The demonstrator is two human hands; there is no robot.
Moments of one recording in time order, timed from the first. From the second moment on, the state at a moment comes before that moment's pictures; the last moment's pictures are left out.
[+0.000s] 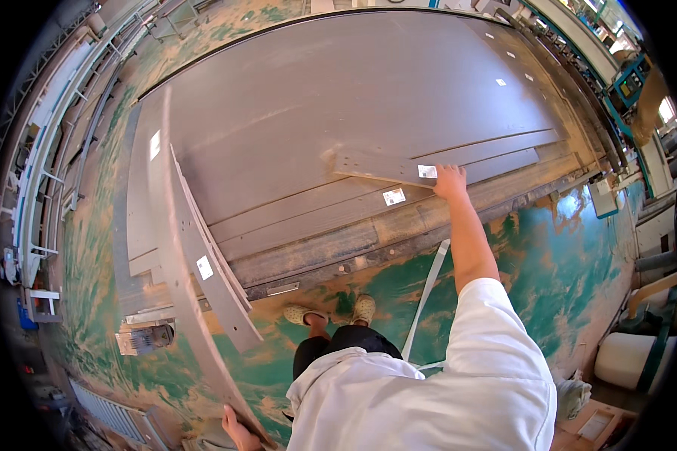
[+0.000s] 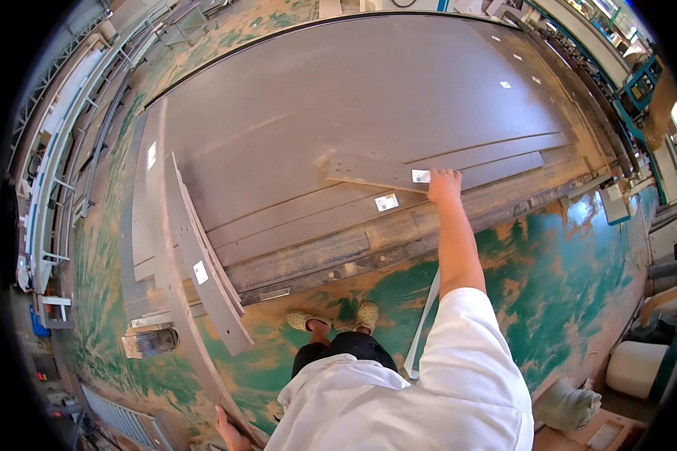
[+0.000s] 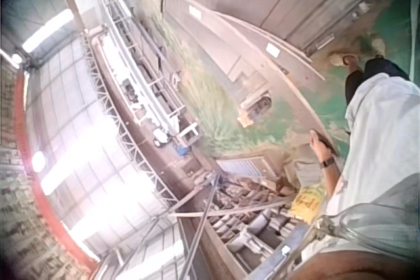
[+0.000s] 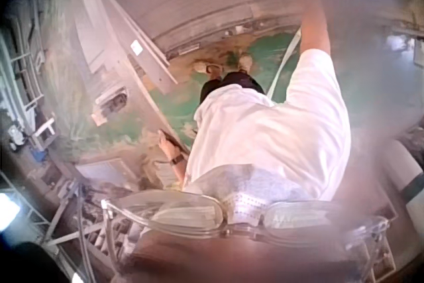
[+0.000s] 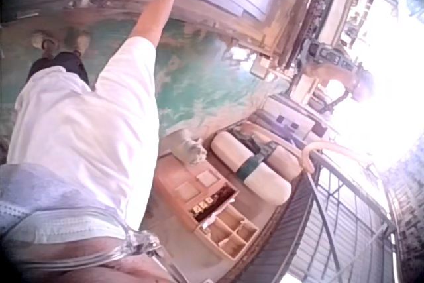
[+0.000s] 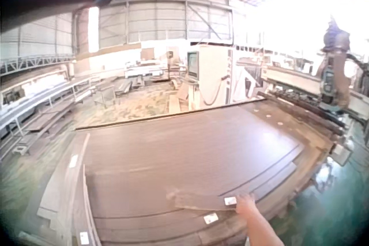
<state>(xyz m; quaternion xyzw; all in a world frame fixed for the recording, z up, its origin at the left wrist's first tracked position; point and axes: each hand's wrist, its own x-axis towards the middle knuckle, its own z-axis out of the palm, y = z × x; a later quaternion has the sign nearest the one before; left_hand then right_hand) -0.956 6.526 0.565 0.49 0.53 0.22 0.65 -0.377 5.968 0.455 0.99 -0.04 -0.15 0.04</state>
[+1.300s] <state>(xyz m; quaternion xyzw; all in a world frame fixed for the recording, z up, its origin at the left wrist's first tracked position) -0.672 6.369 0.590 0.58 0.42 0.05 0.70 -0.491 6.140 0.518 0.72 0.09 0.06 -0.68</state>
